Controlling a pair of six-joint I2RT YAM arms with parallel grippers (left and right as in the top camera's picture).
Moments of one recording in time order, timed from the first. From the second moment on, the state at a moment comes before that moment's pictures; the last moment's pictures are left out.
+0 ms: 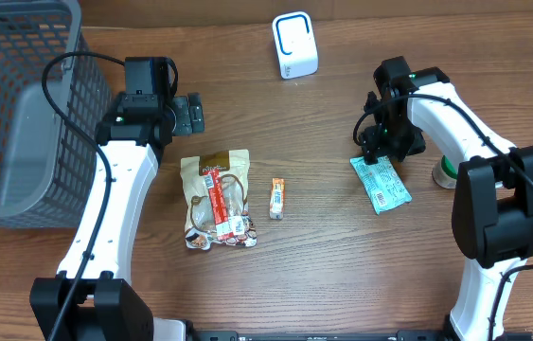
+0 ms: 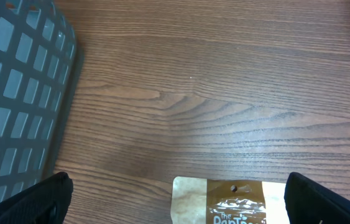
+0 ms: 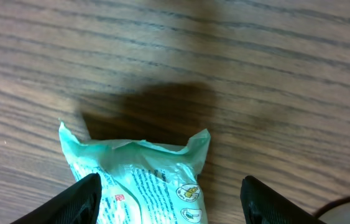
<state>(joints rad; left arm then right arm) -0.03 1.58 1.33 -0.68 -0.21 -0.13 0.24 2.10 1.61 -1.10 -0.05 -0.02</state>
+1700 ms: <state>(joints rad) -0.03 1.58 1.33 -0.68 -0.21 -0.13 0.31 2.05 1.49 -1.02 -0.01 0.04</state>
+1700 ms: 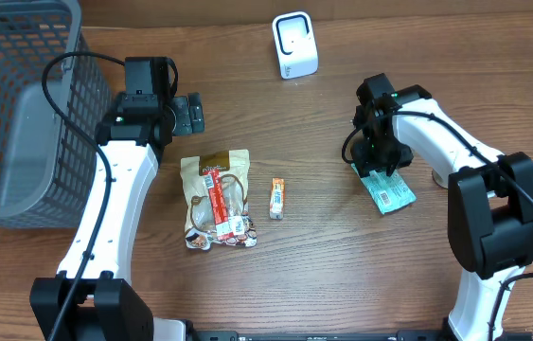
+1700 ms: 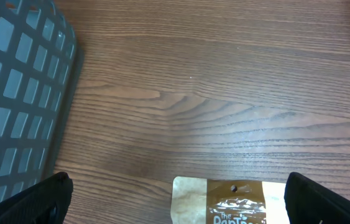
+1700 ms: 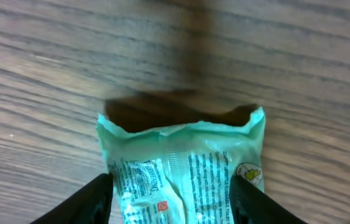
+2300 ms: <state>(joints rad) -0.03 1.58 1.33 -0.68 -0.21 -0.13 0.33 1.98 1.44 -1.06 -0.24 0.11</state>
